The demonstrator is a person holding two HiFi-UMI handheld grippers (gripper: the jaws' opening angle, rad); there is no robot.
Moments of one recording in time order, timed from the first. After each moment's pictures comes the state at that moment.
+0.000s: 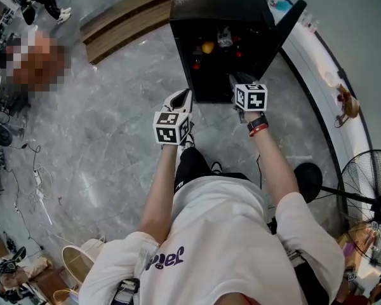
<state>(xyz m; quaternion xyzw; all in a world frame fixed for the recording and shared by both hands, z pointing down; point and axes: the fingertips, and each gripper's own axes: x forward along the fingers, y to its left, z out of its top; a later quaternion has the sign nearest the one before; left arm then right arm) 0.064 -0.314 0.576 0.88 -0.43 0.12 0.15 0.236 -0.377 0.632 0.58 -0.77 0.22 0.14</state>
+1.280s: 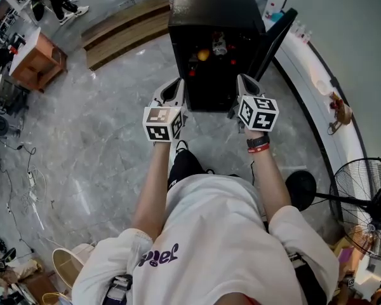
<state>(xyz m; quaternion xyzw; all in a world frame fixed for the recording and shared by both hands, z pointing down) 0.064 -0.299 0.477 0.88 -0.46 0.05 0.07 0.251 -0.300 0.502 0.62 -0.77 0.13 0.03</state>
